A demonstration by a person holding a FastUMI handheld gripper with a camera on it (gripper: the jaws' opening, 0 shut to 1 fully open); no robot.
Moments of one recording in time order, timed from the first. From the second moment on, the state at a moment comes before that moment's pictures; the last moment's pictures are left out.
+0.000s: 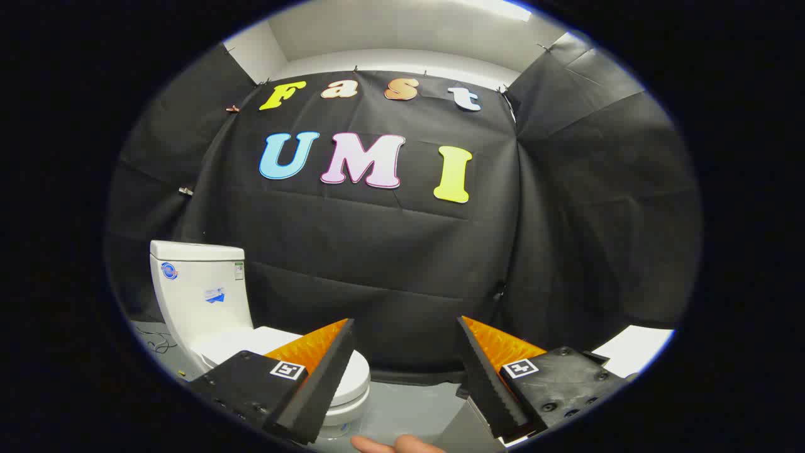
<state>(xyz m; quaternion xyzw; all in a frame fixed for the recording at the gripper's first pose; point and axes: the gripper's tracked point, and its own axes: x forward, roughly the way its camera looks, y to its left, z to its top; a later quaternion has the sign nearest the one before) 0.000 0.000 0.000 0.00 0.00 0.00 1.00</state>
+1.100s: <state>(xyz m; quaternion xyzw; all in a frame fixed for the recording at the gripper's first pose) 0.000 0.004 -0.012 0.02 0.03 0.02 1.00</state>
